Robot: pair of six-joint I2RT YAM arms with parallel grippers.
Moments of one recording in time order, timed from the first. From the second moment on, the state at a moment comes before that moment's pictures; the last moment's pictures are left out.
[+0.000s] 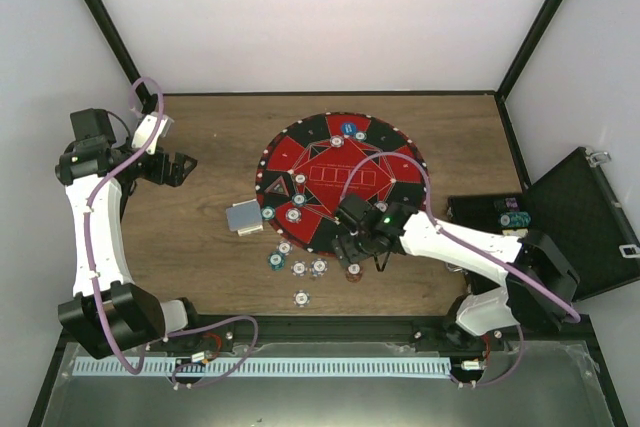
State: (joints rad) left arm 0.34 1.26 1.37 -1.07 0.59 0.55; right arm 0.95 1.39 0.93 -0.76 0.12 0.45
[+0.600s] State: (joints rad) left arm 0.34 1.26 1.37 -1.07 0.59 0.55; right arm 1.01 1.44 0.87 -0.74 0.06 0.51
